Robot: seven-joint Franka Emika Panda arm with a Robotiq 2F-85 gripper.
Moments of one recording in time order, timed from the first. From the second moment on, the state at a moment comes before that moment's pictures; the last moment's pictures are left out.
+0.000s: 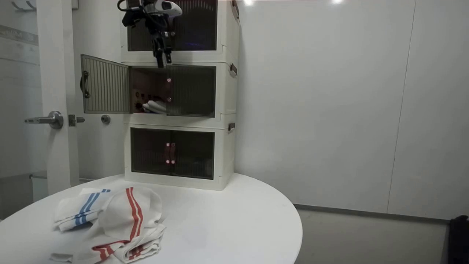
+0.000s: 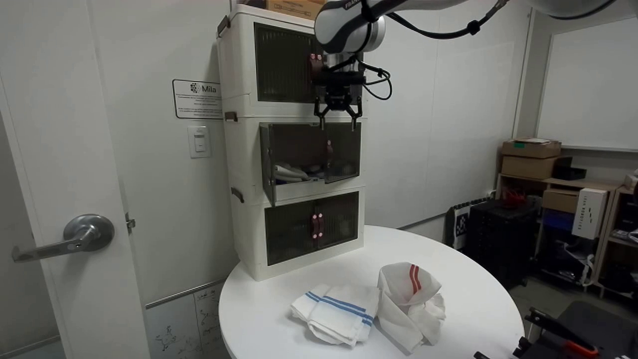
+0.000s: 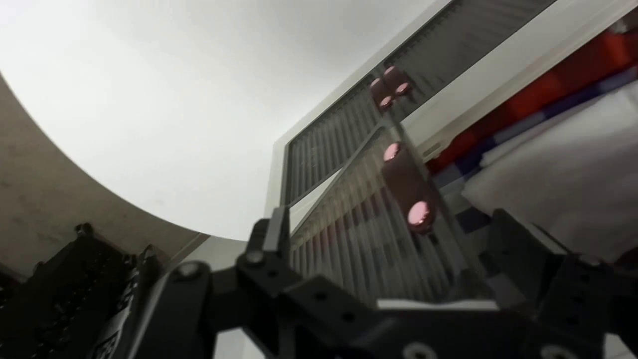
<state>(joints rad) 0.09 0.41 -0.04 -1.30 -0.13 1.91 0.84</state>
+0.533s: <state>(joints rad) 0.06 0.37 0.01 -1.30 0.03 1.92 0.70</state>
